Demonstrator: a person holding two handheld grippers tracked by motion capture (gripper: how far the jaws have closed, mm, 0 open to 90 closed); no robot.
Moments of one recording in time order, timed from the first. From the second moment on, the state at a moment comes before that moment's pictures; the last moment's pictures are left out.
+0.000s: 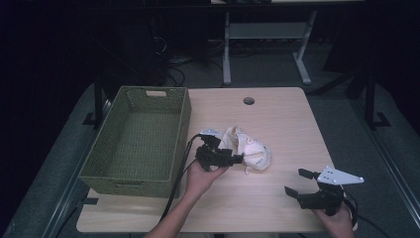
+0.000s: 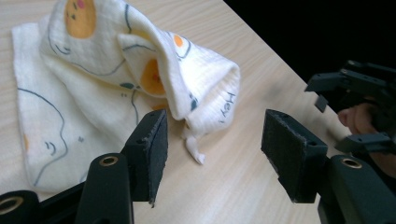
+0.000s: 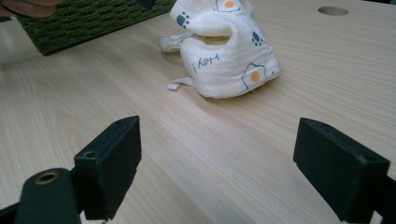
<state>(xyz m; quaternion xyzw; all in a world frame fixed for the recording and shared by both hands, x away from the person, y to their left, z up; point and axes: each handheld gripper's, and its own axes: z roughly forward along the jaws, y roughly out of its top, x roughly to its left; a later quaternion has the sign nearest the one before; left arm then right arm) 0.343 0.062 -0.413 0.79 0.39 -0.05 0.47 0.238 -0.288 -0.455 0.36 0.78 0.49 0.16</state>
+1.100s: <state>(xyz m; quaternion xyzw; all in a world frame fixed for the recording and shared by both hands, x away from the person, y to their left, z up) 0.294 0.085 -0.423 0.81 0.34 -0.05 0.47 0.237 -0.287 -0.457 0.36 0.78 0.49 0.16</state>
